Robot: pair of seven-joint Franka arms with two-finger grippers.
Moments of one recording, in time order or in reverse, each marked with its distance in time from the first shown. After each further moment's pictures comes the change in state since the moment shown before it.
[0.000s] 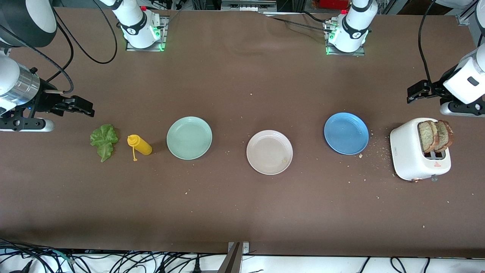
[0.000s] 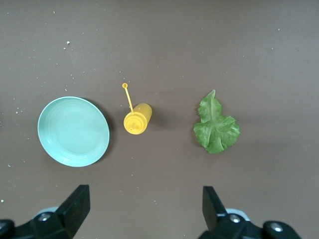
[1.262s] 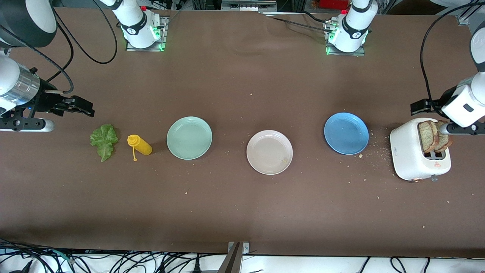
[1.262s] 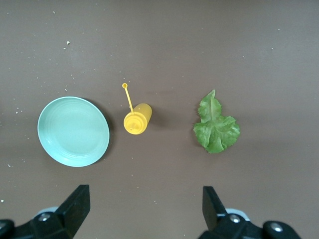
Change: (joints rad) left arm 0.076 0.135 0.009 -0.004 0.045 0.067 0.005; right arm 0.000 0.000 0.000 0.000 0.000 0.000 0.000
